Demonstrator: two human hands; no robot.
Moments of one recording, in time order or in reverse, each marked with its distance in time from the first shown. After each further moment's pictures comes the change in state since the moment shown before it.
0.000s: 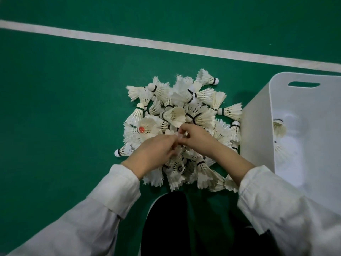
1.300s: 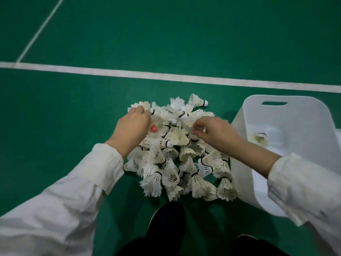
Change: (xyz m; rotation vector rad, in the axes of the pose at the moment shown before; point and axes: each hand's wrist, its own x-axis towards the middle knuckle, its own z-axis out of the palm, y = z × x) left_hand -0.011 0.007 -0.102 0.385 0.482 -0.150; right_hand -0.059 -0.038 -0.095 -0.383 0.293 -0.183
